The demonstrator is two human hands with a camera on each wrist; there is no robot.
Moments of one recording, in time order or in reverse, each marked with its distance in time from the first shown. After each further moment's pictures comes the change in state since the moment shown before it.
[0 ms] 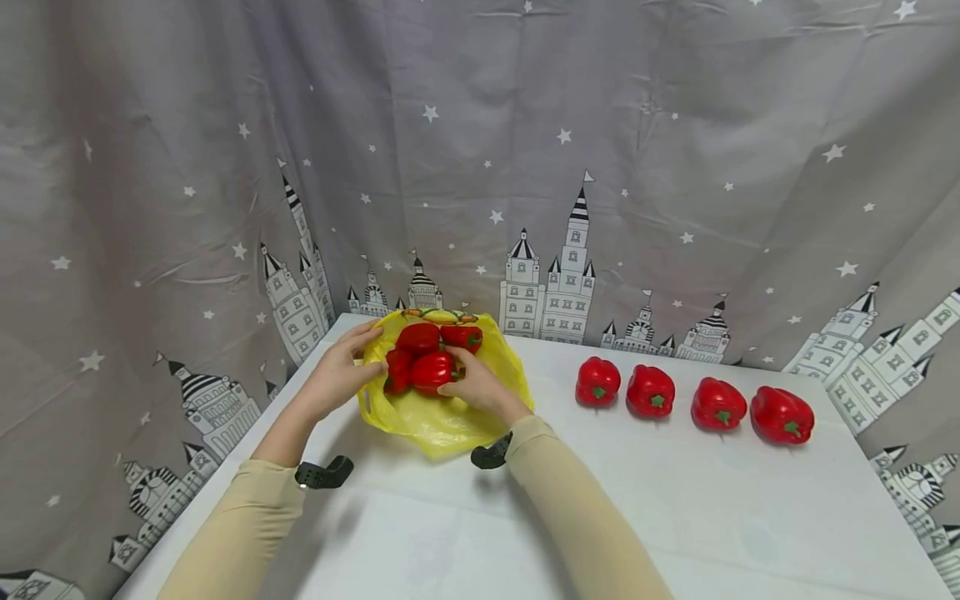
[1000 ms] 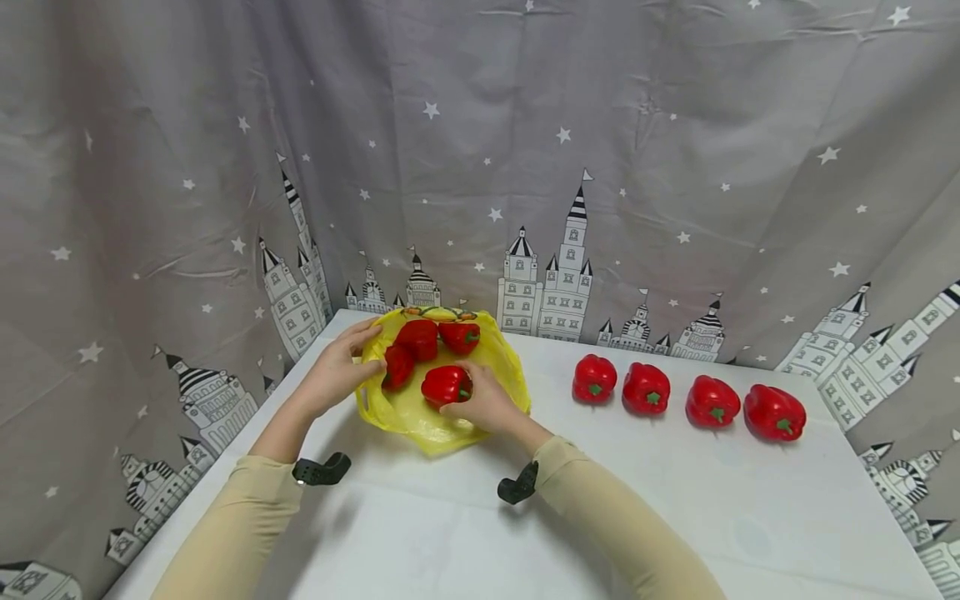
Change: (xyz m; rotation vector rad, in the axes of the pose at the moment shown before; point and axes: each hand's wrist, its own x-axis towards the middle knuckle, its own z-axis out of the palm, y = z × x) left_hand -0.003 0.001 -0.001 0.019 -0.006 0.028; right_hand -0.044 0.002 0.000 -0.202 0.045 0.030
